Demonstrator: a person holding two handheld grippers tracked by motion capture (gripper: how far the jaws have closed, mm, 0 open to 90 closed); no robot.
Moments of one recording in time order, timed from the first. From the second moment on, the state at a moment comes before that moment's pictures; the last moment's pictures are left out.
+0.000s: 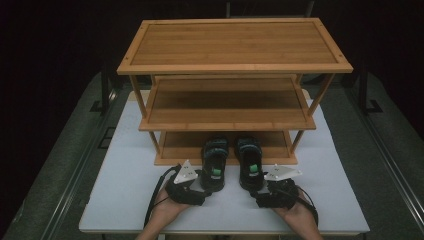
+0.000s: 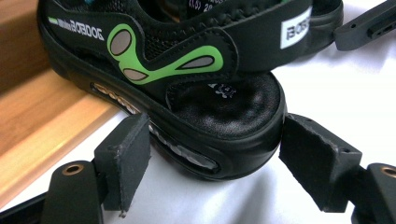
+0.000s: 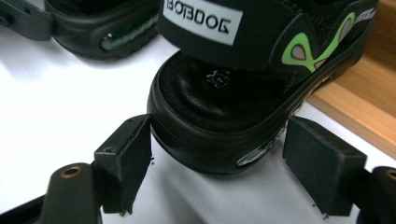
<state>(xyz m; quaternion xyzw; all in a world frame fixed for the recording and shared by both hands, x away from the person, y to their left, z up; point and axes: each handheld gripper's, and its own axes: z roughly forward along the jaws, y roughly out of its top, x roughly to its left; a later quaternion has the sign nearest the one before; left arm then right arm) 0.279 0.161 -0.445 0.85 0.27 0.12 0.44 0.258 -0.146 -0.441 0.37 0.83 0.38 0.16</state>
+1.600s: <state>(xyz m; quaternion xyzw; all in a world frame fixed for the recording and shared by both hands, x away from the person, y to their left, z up) 0.273 0.147 -0.437 0.83 0.28 0.14 0.46 0.239 -0.136 -0.438 0.41 0.78 0.42 0.22</state>
